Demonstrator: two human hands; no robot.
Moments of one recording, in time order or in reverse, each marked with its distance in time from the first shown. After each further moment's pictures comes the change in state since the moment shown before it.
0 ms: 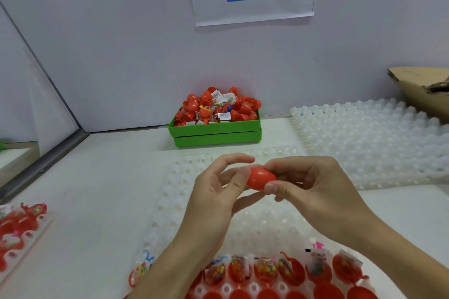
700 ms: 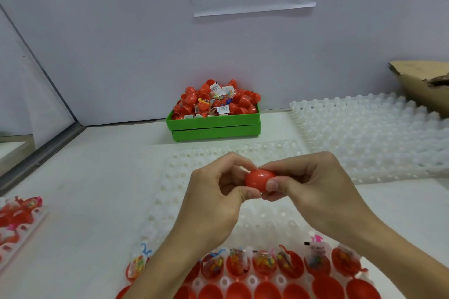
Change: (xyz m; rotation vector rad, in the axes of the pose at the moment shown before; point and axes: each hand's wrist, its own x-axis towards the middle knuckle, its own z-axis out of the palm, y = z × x) left_hand -0.005 0.004 -0.006 0.574 -0.032 0.195; right_hand -0.002 0.006 0.008 0.042 0.065 0.101
